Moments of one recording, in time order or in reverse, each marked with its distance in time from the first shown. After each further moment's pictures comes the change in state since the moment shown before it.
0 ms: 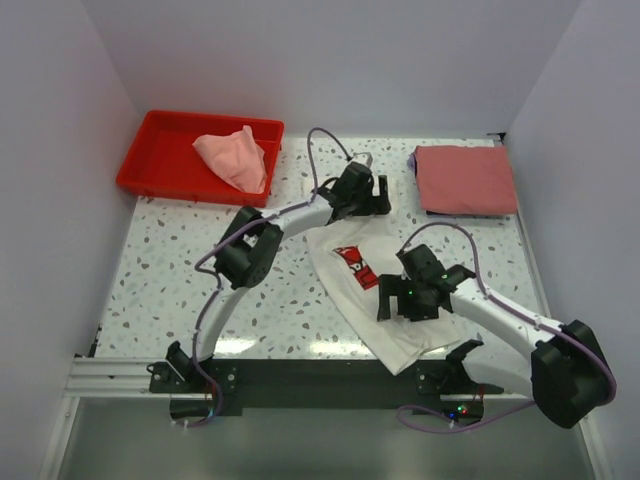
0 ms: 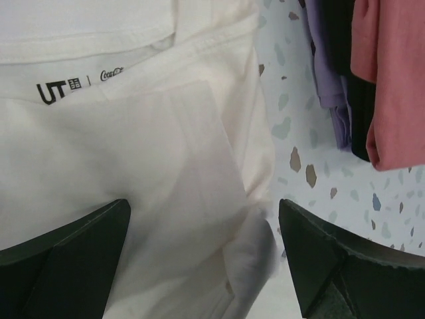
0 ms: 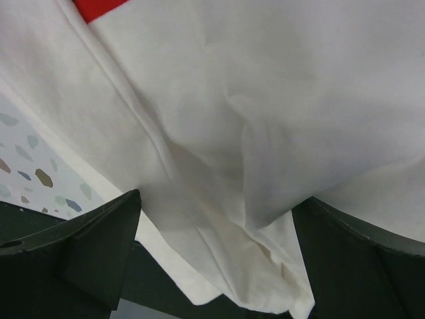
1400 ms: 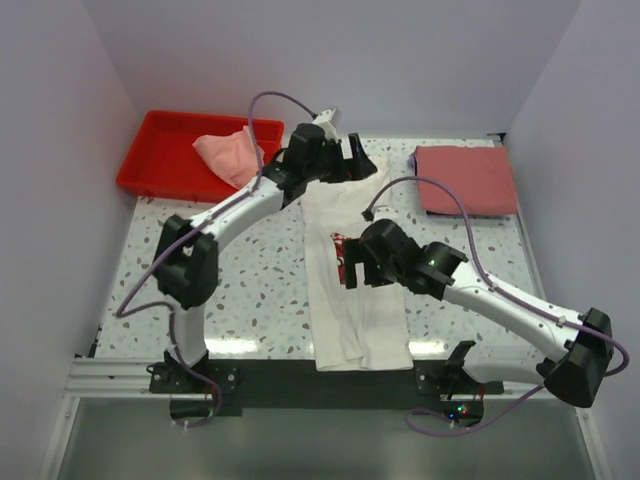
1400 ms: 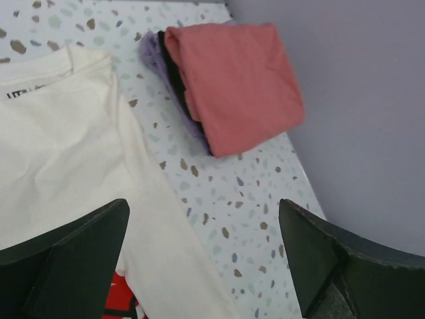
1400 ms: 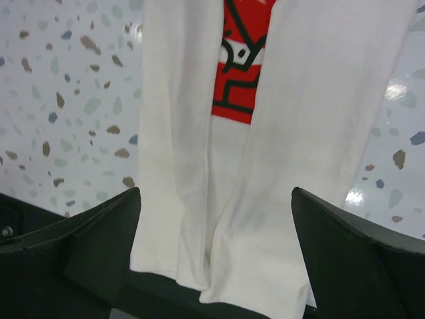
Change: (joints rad) left arm 0.135 -0.352 -0.129 0.040 0.245 0.009; right arm 0.367 0.066 0.460 -0.090 0.352 0.097
